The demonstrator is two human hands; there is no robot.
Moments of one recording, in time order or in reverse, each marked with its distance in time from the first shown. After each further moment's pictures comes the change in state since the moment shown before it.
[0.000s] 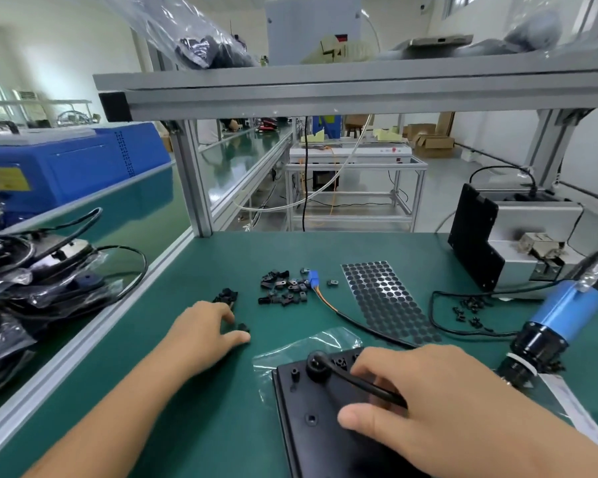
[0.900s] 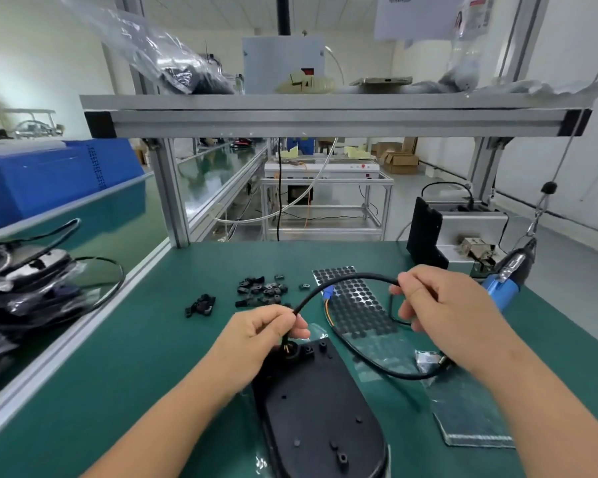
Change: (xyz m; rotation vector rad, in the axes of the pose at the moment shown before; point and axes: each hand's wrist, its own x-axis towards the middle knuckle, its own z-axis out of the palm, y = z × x) left_hand -0.060 0.072 0.014 -0.898 -0.072 0.500; right_hand -0.010 0.040 -0.027 0.369 0.545 0.331
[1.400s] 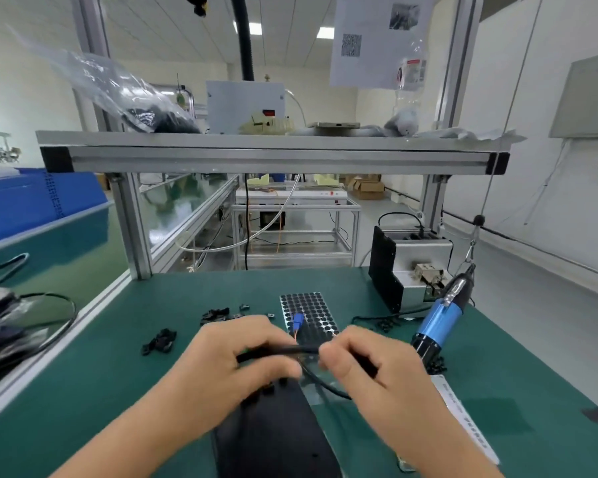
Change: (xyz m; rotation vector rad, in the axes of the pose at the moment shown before) left_hand -0.011 0.073 -0.002 0.258 -0.043 0.431; right_hand -0.043 -0.019 0.010 0.230 -0.014 -0.343
